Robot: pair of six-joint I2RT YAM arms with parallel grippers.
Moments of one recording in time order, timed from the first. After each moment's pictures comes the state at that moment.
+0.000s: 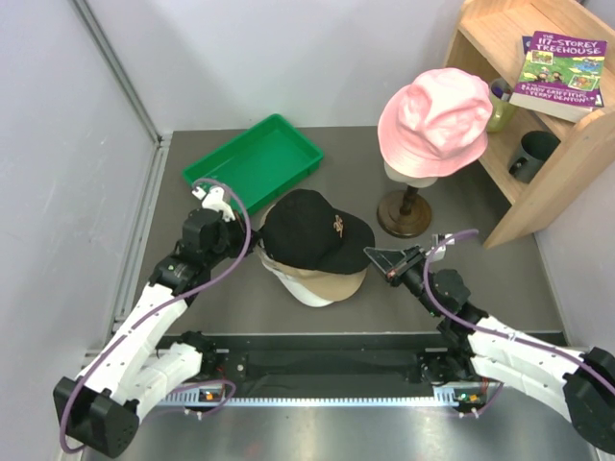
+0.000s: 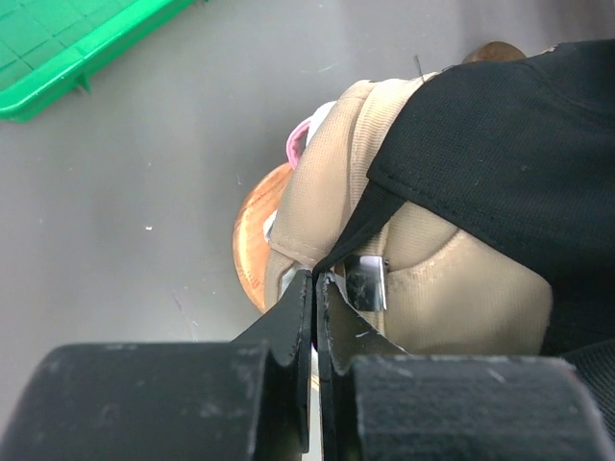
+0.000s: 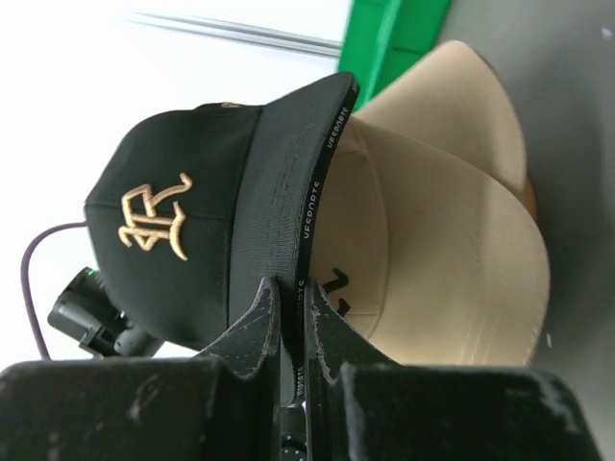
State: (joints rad) left arm -0.37 0.86 0.73 -0.37 0.06 -0.53; right arm 0.72 0.77 0.08 0.67 0.12 1.37
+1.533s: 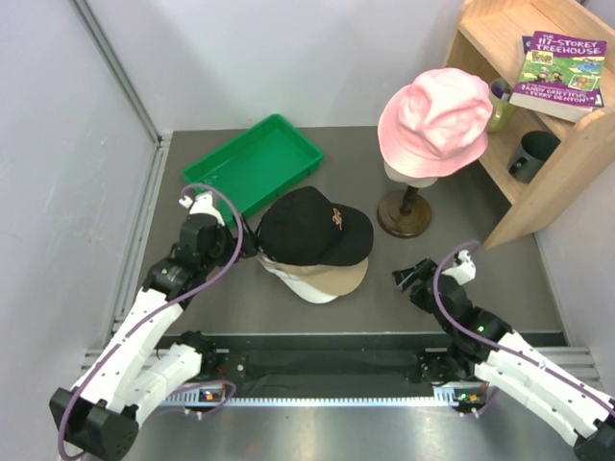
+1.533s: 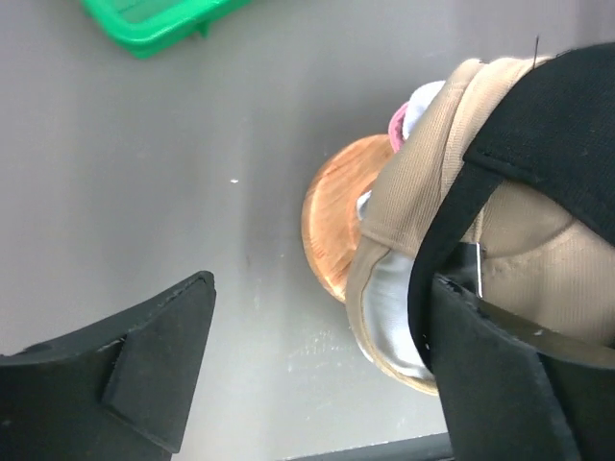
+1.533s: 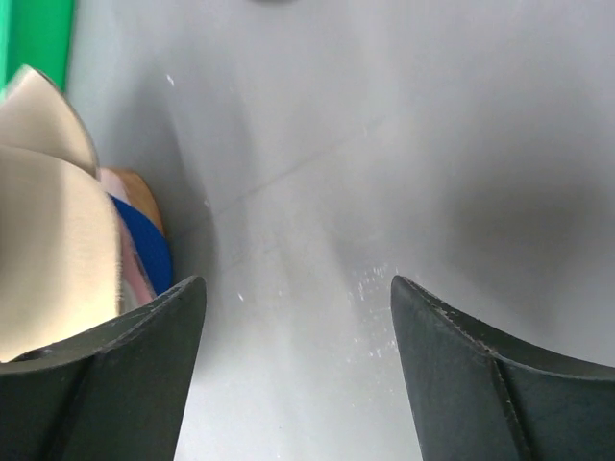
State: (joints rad) left arm -0.37 0.83 0.75 -0.53 -0.10 -0.57; right arm 0.72 0.44 0.15 -0.31 0.42 1.16
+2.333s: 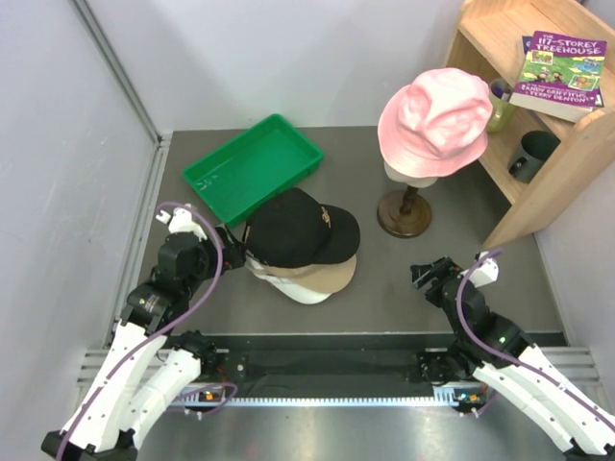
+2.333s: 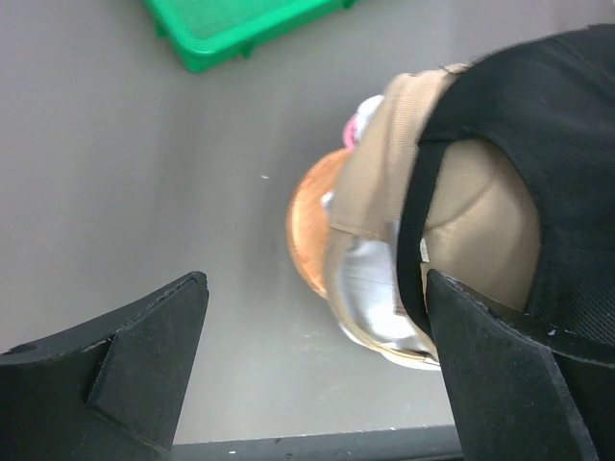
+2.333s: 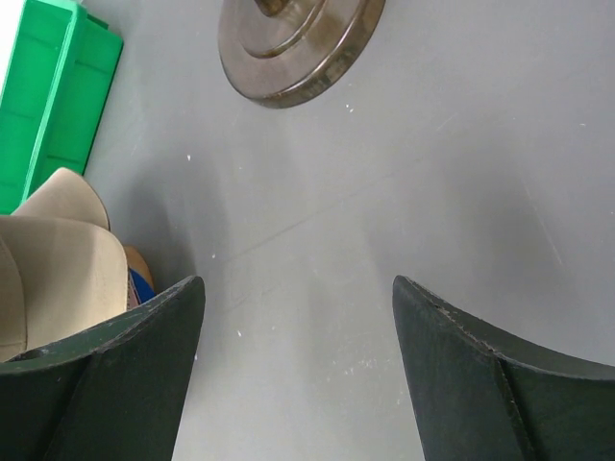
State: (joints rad) left arm -0.37 0.60 0.76 -0.70 -0.19 -0.58; right arm 0.72 0.20 0.26 -0.58 0.60 1.06
